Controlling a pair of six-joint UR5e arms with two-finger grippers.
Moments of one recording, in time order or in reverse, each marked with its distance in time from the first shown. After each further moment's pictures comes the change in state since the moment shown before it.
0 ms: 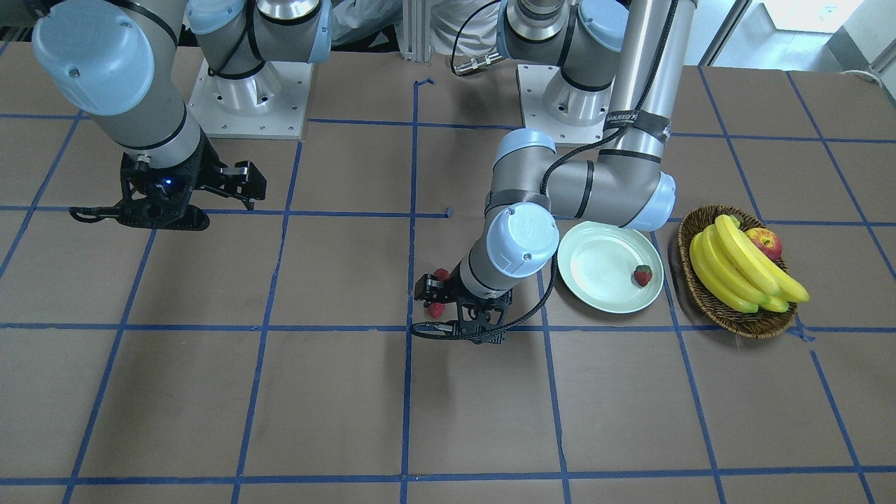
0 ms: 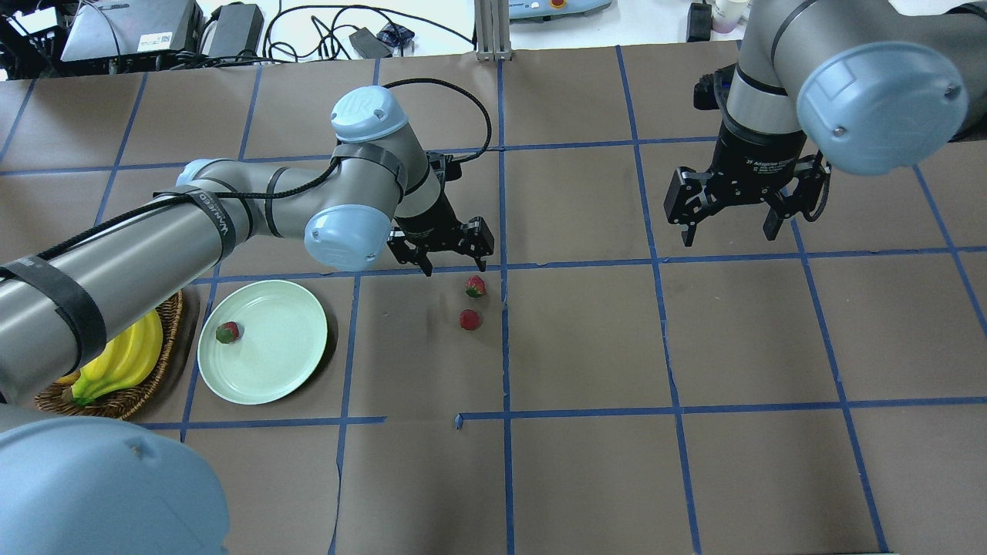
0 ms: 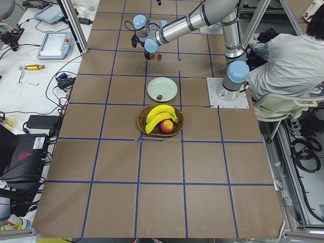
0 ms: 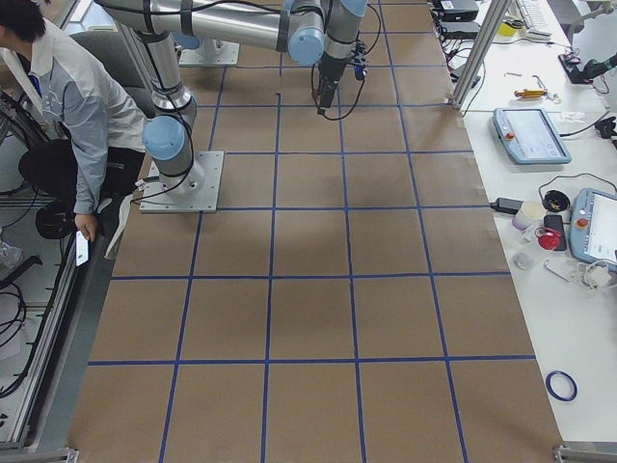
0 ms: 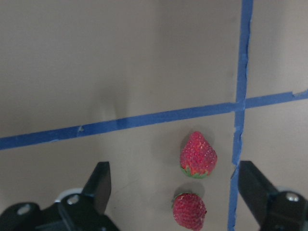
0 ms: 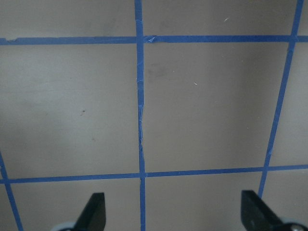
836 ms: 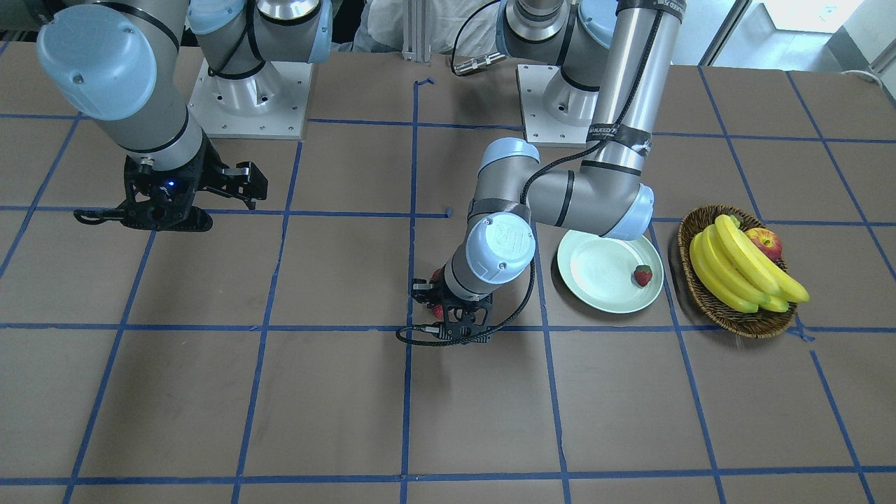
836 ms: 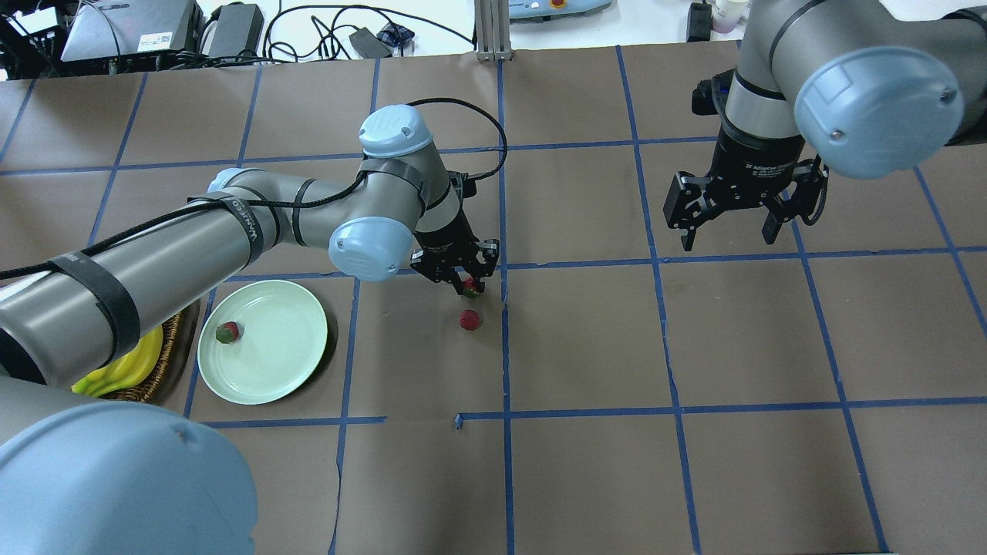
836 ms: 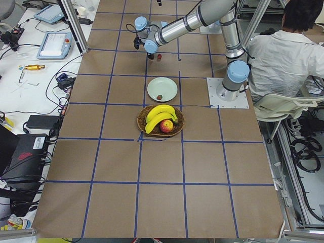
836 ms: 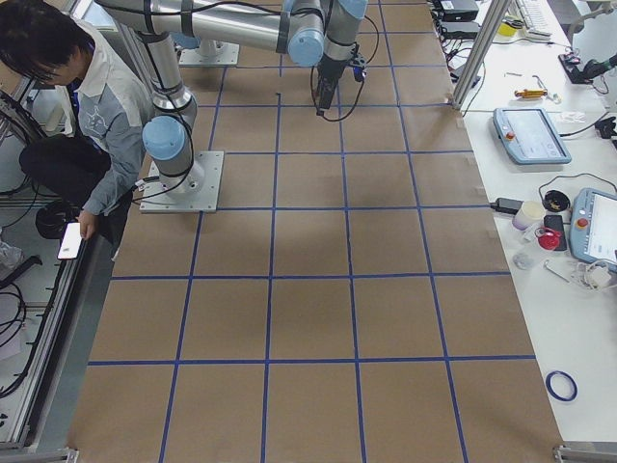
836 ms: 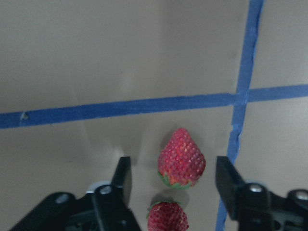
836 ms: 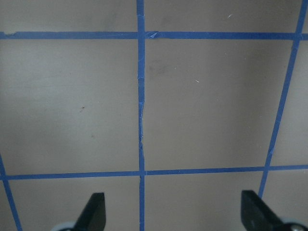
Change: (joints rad) left arm -0.029 -0.034 0.001 0.000 0.003 -0.054; right arm 0.000 0.002 0.009 0.000 0.001 -0.013
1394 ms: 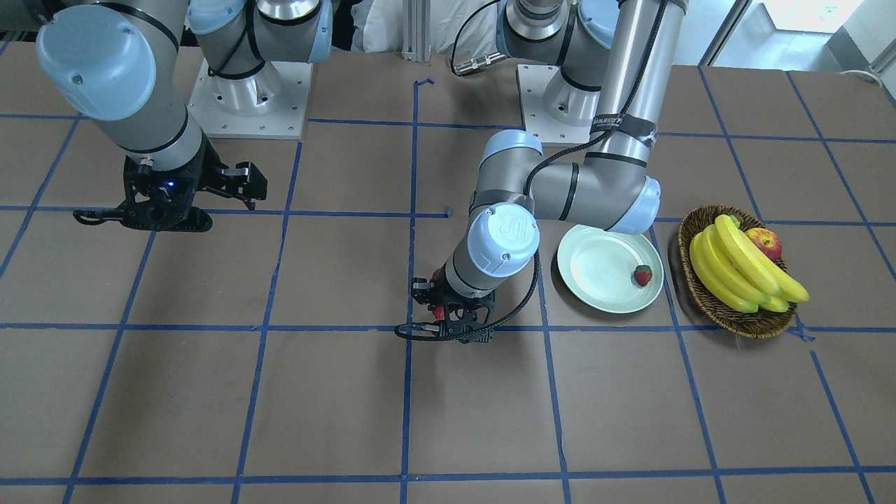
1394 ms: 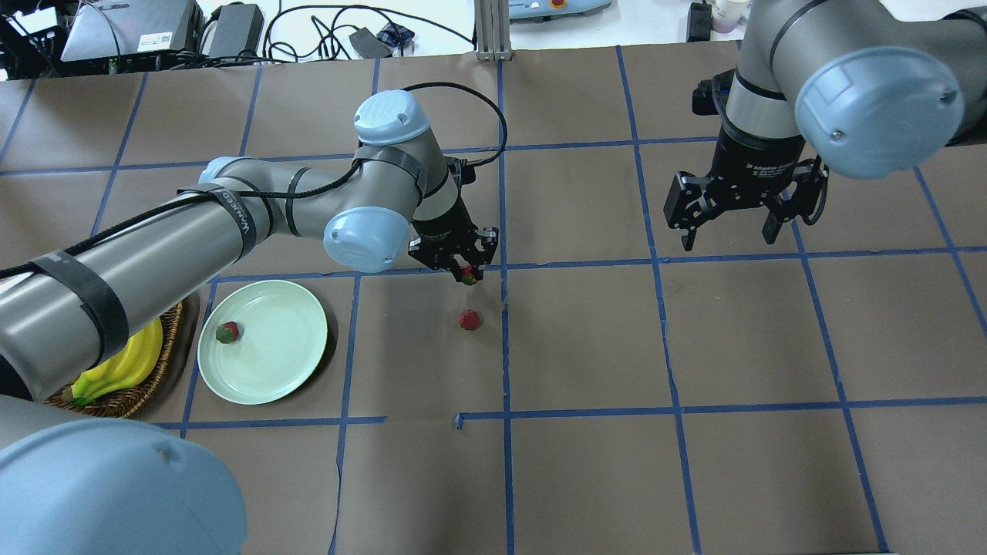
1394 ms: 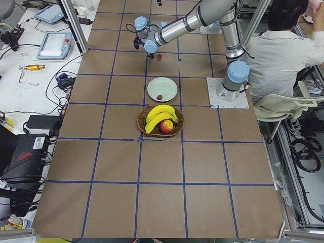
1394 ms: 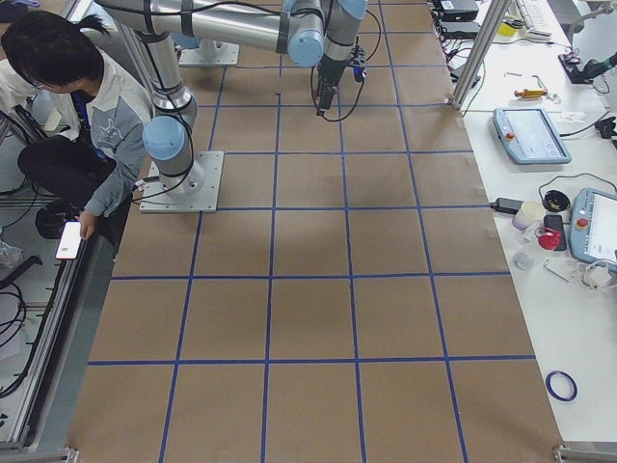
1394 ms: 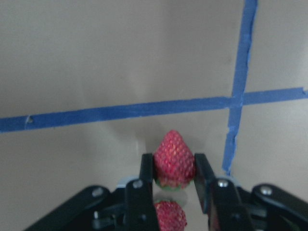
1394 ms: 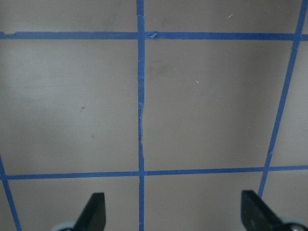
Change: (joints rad) left arm 0.005 0.032 0.038 -0.017 0.020 0.014; right arm -0.001 0.000 0.000 -0.001 0.000 -0.003
